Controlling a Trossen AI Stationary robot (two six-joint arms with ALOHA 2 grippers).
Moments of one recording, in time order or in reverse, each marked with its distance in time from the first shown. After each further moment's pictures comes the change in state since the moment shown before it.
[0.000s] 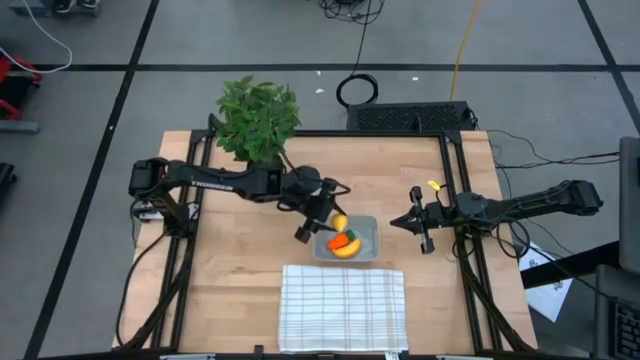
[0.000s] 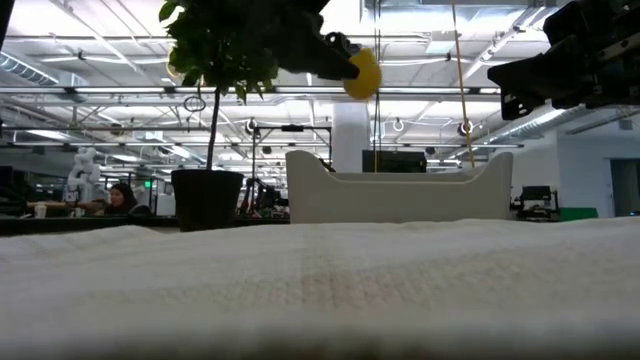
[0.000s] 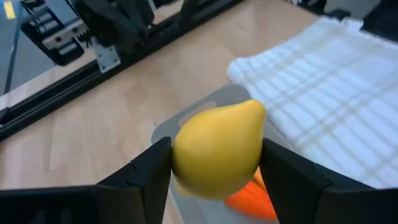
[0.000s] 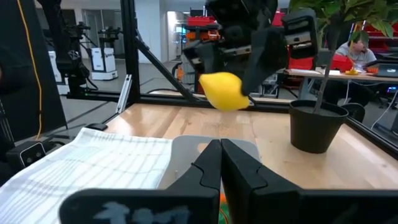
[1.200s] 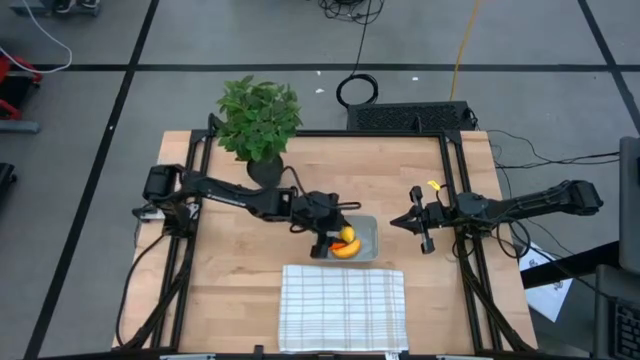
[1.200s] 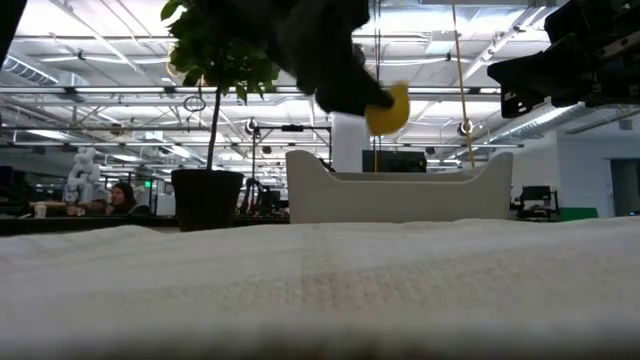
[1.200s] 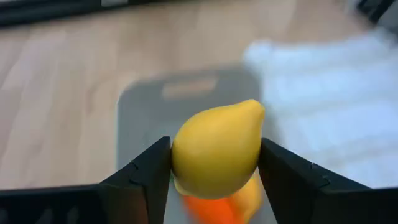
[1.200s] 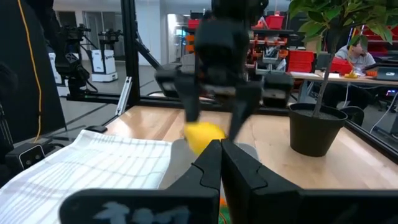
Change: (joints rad) left arm -0.105 0.125 -0.001 0.092 -0.209 -0.402; right arm 0.000 0.002 0.000 0.014 0.000 -0.005
